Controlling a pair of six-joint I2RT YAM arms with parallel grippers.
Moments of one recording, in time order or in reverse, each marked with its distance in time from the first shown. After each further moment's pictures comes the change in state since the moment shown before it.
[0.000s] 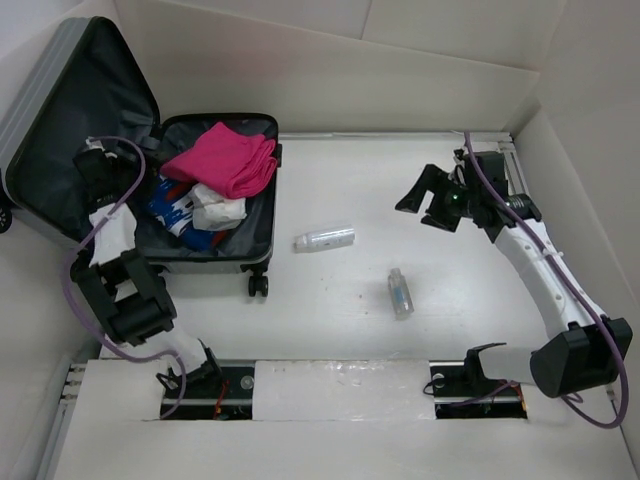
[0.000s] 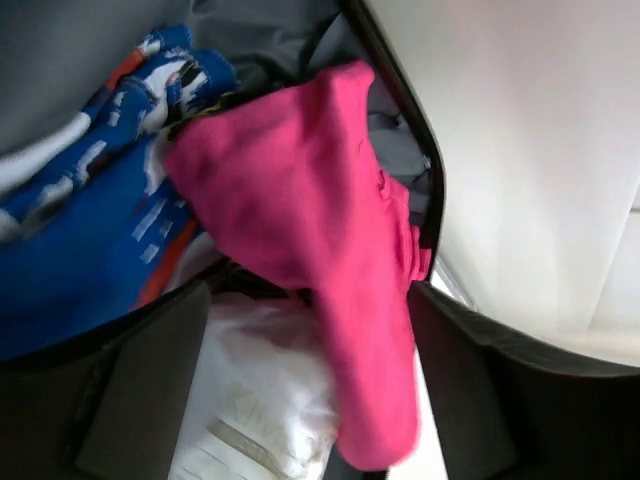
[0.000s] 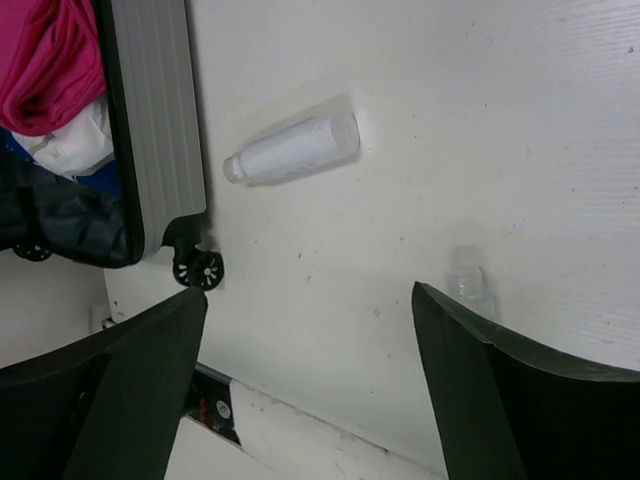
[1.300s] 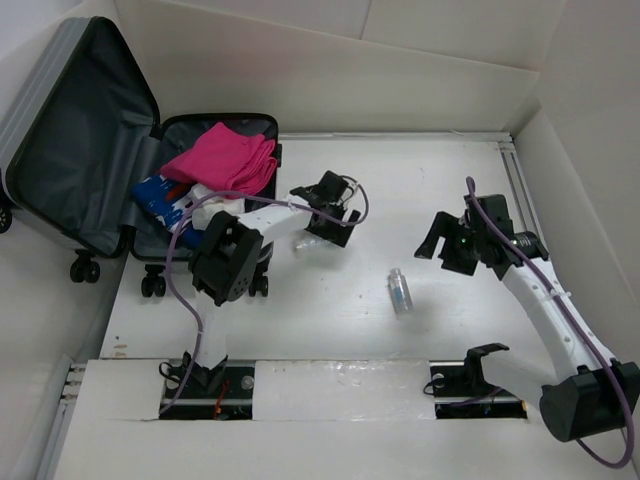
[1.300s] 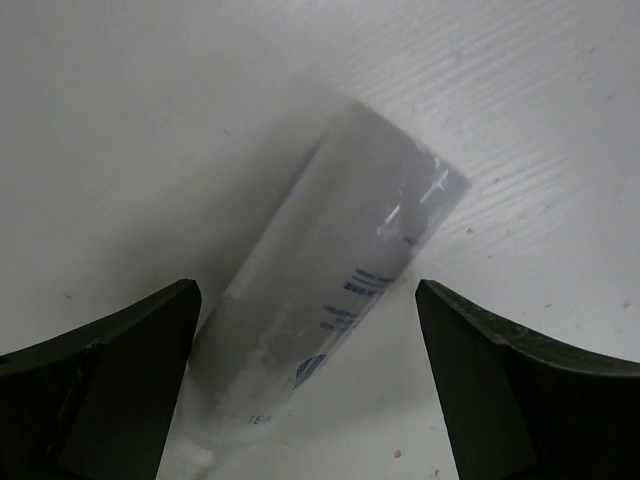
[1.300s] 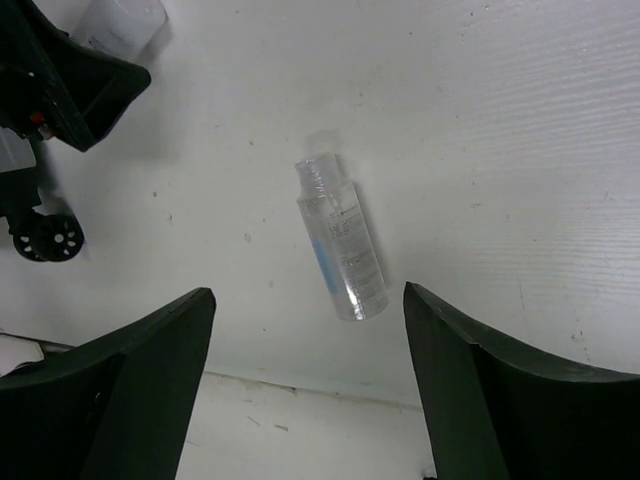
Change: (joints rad) left arm -1.137 0.397 0.289 -0.501 -0.548 0.701; right arm 0.000 -0.227 -0.273 -0.163 0.155 -0.065
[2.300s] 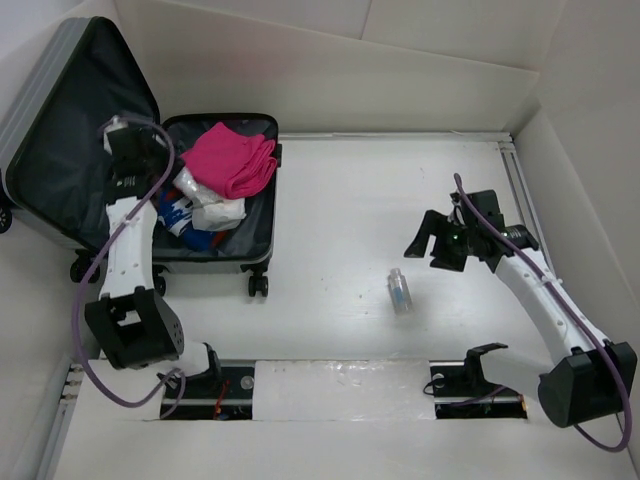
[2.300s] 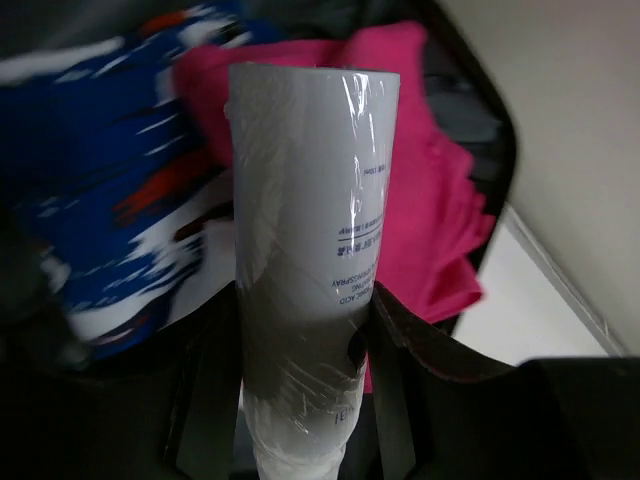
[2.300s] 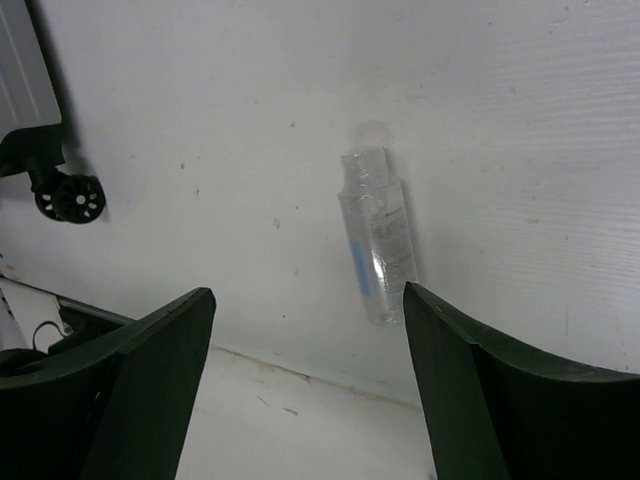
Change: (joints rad) left arm 0.829 -0.578 -0.093 0.061 0.084 -0.513; right arm 0.011 0.076 0.005 0.048 -0.099 -0.028
